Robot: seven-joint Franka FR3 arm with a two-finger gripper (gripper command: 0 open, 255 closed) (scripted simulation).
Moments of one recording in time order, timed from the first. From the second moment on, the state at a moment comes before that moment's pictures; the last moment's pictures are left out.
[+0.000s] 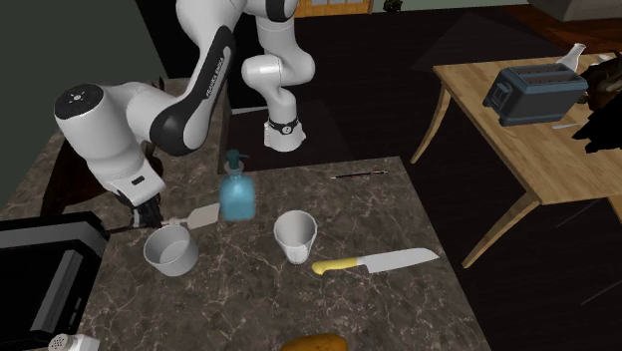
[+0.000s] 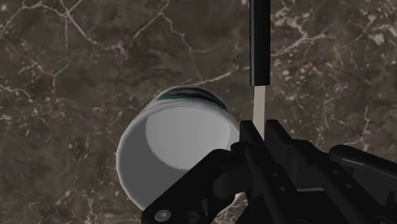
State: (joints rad) arm -0.10 0.24 -0.65 -1.85 0.11 2.09 -2.20
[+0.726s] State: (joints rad) arm -0.12 0.30 -0.62 -1.91 0.16 2.28 -2.23
